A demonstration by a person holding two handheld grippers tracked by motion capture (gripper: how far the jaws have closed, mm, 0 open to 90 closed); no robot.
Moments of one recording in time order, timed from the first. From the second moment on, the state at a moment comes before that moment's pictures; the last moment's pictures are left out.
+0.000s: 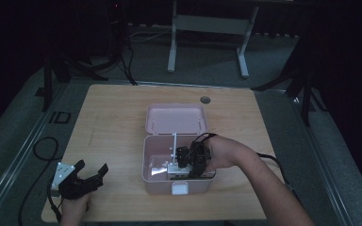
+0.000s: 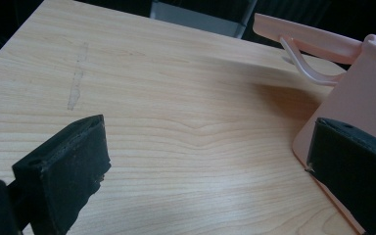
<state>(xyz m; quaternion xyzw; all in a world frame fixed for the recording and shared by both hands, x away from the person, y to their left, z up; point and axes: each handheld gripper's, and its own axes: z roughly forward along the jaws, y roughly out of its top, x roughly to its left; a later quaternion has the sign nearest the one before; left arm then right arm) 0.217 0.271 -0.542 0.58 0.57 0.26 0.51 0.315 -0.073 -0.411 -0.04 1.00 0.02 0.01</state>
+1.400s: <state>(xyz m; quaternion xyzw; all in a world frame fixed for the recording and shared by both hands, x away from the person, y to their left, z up) 0.216 0.274 -0.542 0.58 0.58 0.26 0.52 0.326 -0.065 -0.450 -0.05 1.00 0.01 0.00</state>
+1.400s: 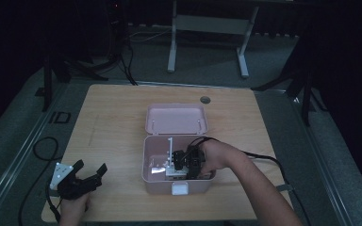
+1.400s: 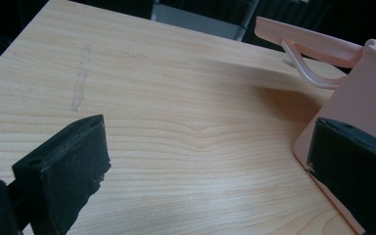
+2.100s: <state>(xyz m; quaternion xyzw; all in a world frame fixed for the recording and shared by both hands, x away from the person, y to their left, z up) 0.217 0.273 -0.542 0.58 0.58 0.26 0.52 0.332 -0.074 -0.427 -0.02 1.00 0.04 0.00</state>
